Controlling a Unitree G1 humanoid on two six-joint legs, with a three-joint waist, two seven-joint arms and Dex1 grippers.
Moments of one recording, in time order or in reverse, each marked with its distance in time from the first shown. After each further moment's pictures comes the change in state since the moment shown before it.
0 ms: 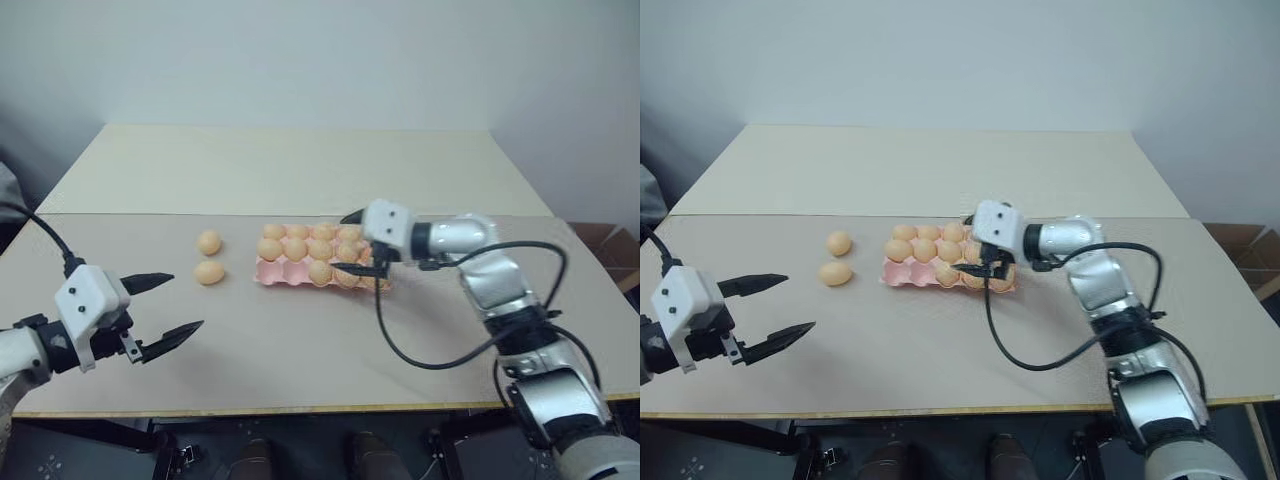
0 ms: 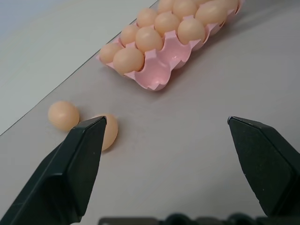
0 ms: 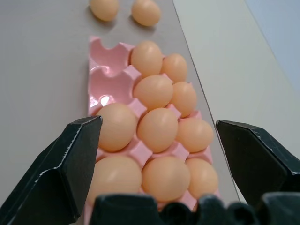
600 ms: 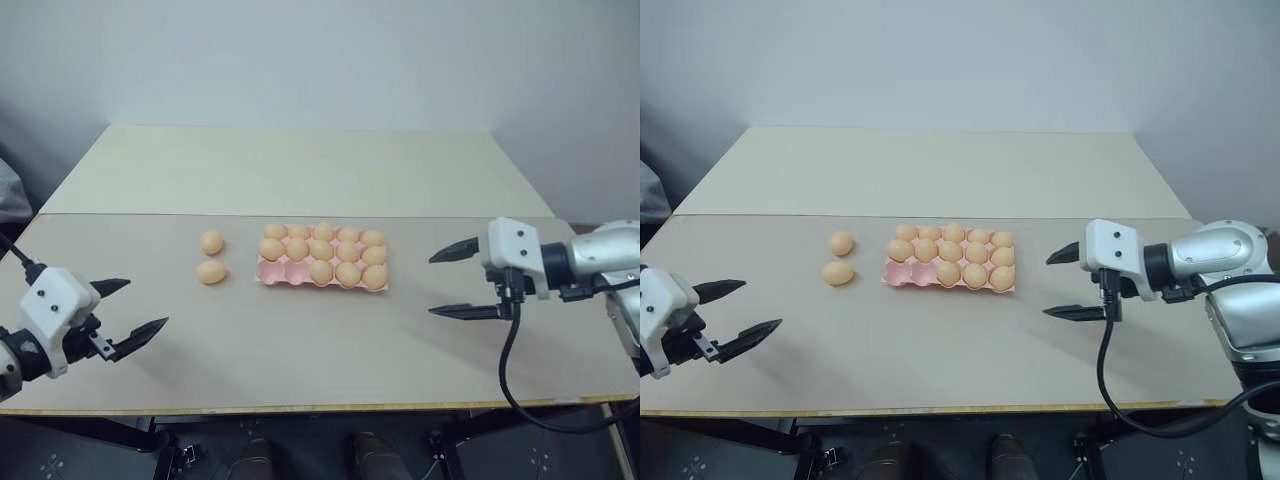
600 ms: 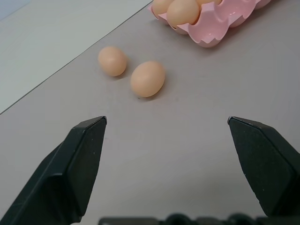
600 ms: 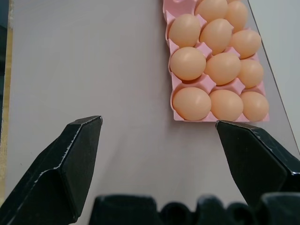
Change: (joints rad) left arm 0.006 0.002 0.047 0.074 0.077 0.055 0.079; right arm 0.269 -0.417 -0.237 -0.255 0.281 0.165 0.236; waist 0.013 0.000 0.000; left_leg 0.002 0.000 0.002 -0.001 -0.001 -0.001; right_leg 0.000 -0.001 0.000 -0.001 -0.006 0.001
